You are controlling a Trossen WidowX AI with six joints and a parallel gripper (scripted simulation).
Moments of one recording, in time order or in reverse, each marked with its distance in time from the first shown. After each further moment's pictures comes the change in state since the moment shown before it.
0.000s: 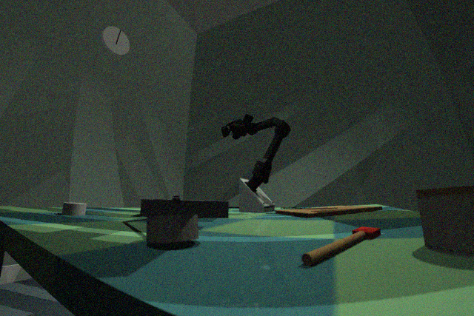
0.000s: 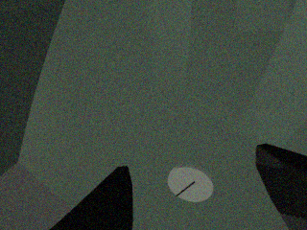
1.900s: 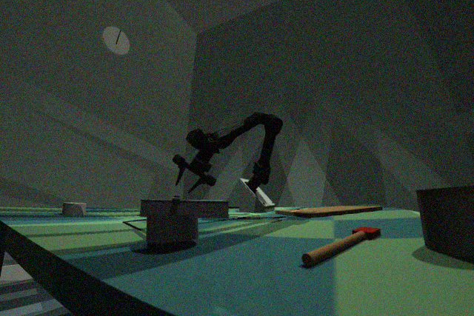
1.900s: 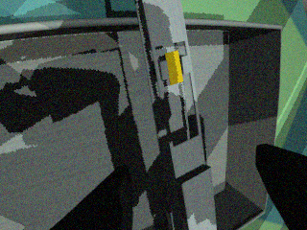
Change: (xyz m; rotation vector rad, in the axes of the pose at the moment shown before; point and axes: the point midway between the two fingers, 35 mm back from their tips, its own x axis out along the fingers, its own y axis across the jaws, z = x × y) arm -0.403 -0.594 -0.092 1.367 -1.763 -0.449
